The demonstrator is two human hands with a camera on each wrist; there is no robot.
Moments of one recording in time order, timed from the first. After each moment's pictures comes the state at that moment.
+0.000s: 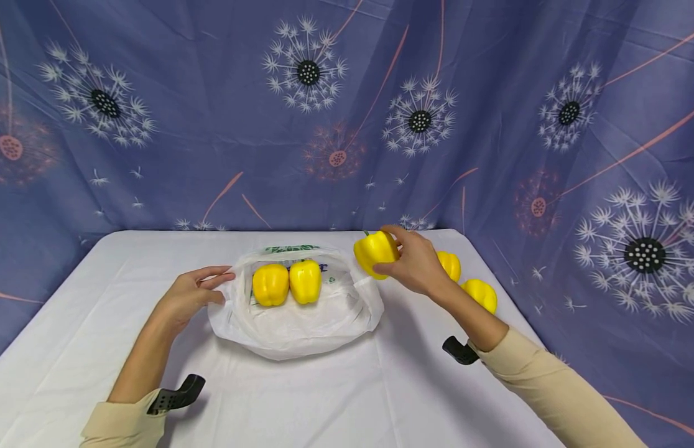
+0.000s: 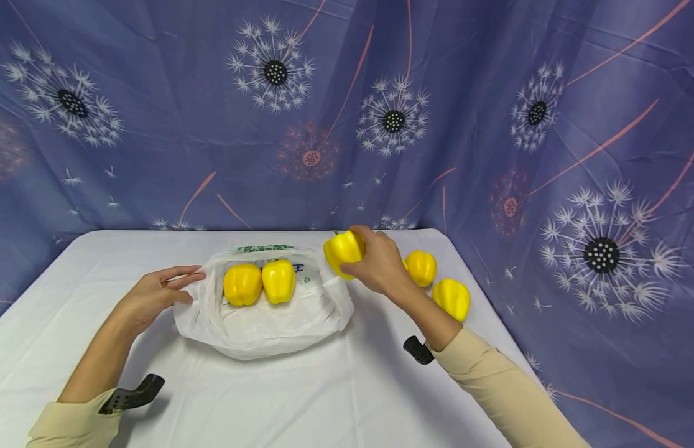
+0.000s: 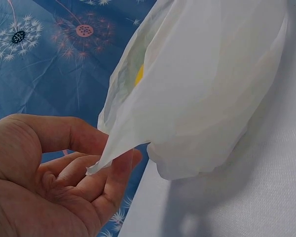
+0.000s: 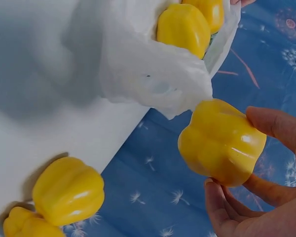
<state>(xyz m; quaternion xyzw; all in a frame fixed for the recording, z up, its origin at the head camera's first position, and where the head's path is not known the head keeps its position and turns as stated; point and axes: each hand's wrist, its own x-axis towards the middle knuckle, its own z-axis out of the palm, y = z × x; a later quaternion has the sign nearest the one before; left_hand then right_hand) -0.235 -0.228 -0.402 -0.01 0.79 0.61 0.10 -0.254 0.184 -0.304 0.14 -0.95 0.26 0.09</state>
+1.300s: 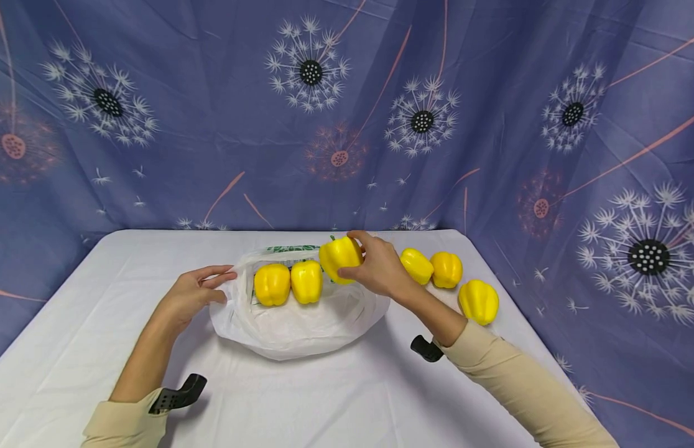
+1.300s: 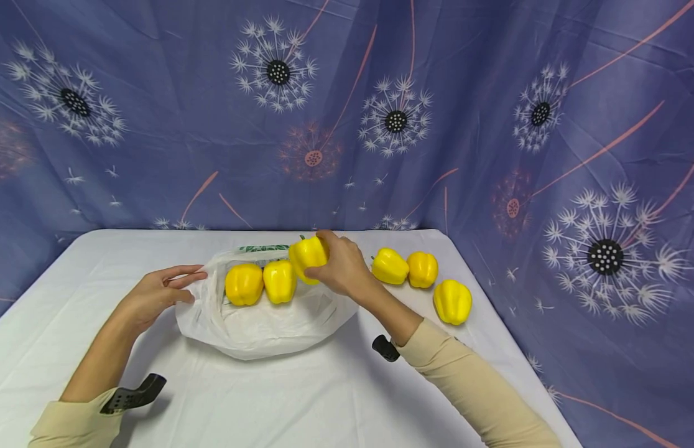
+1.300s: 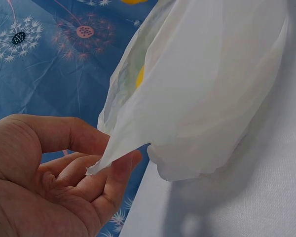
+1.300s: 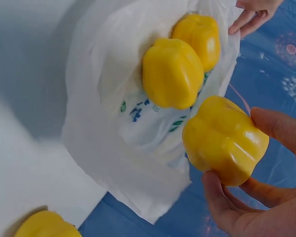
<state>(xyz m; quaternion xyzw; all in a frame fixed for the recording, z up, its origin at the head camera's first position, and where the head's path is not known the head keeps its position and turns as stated) -0.233 -0.228 -0.399 -0.01 0.78 0.61 0.10 -0.259 0.126 -0.316 0.15 -0.95 0.28 0.02</state>
